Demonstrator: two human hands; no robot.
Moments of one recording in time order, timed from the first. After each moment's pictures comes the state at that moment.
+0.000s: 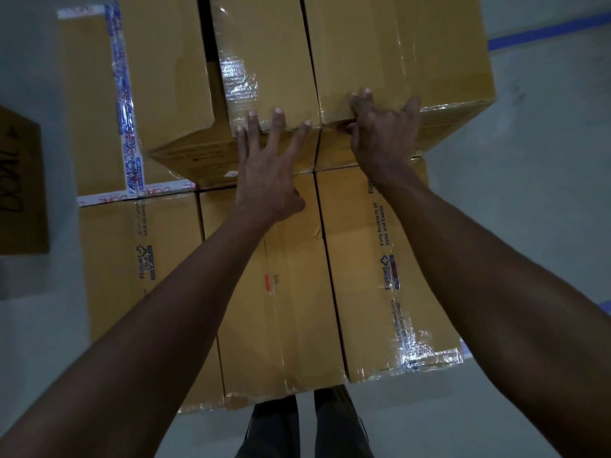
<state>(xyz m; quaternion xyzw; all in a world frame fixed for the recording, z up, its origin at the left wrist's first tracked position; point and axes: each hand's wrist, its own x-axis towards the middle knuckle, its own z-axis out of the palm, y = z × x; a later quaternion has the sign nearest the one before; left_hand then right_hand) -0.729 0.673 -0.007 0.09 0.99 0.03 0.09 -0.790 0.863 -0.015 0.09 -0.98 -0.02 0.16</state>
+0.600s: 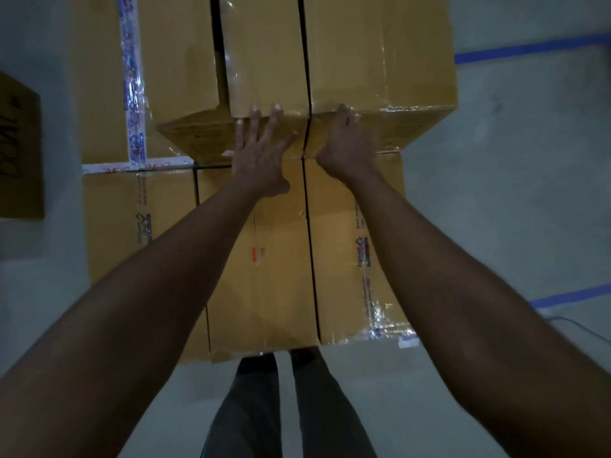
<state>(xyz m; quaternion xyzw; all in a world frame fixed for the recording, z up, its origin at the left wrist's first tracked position) -0.717 0.678 0.025 0.09 0.98 -0.01 0.20 -0.746 0.838 0.053 -0.02 -0.97 0.14 -0.20</state>
